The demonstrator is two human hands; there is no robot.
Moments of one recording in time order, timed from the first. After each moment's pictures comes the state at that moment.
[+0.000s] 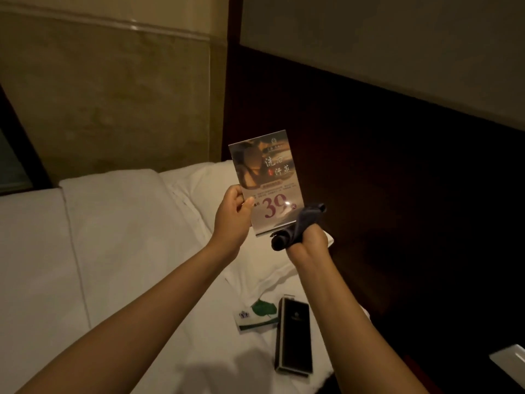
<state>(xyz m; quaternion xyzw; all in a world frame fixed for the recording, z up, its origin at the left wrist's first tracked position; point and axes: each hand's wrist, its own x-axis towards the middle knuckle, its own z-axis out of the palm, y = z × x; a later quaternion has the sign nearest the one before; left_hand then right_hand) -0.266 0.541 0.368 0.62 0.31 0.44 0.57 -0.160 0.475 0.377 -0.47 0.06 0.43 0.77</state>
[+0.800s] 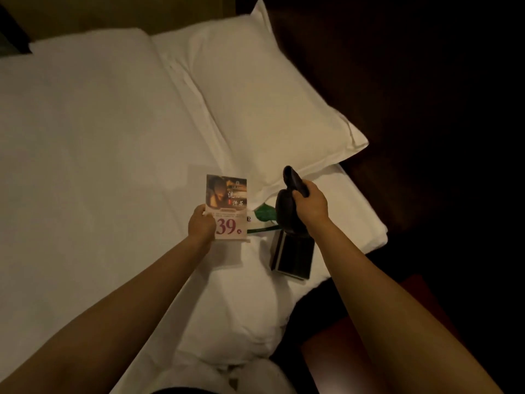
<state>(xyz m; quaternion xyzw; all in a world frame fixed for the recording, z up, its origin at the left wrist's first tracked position) -0.266 0.530 0.104 0.43 0.66 0.18 0.58 -0.076 0.453 0.174 -0.84 -0.21 0.35 0.36</state>
